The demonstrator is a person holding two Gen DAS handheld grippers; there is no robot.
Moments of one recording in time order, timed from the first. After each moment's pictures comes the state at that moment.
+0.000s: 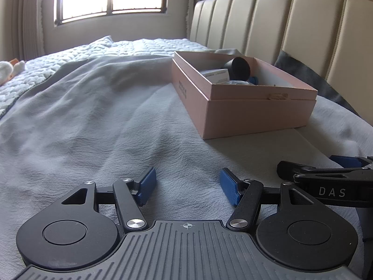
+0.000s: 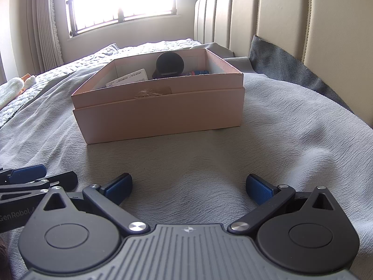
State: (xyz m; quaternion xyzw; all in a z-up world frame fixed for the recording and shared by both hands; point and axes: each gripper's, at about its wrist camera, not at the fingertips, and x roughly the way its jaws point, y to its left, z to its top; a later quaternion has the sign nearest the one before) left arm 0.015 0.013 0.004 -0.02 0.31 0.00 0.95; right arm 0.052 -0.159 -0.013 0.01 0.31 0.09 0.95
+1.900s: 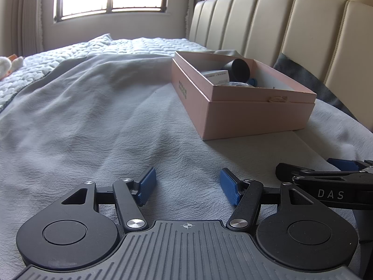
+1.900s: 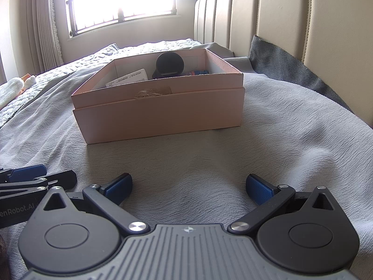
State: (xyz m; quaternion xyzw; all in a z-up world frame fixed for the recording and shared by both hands) left arm 0.015 0.016 0.005 -0.03 0.31 0.00 0.95; right arm 0.052 -0.159 -0.013 0.01 0.31 0.09 0.95
